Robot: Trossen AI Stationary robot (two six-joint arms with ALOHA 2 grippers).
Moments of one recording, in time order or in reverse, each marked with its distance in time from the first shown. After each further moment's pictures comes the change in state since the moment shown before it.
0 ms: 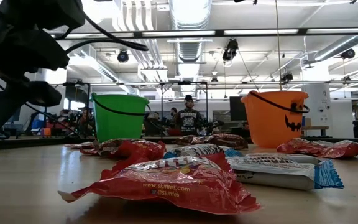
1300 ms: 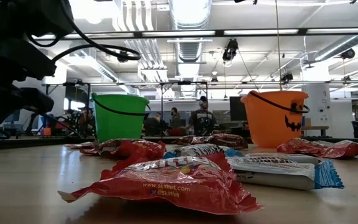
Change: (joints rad) left arm -0.046 0.000 -0.052 -0.001 -0.030 0.035; right arm 0.000 -0.001 0.000 0.000 0.000 0.041
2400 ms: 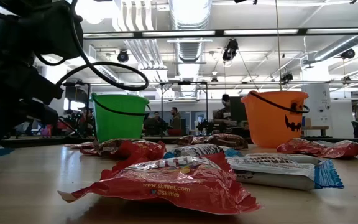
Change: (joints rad) left arm 0.003 0.193 0.038 0.004 -0.077 -0.012; right arm 0.000 0.000 0.000 -0.003 0.000 0.010
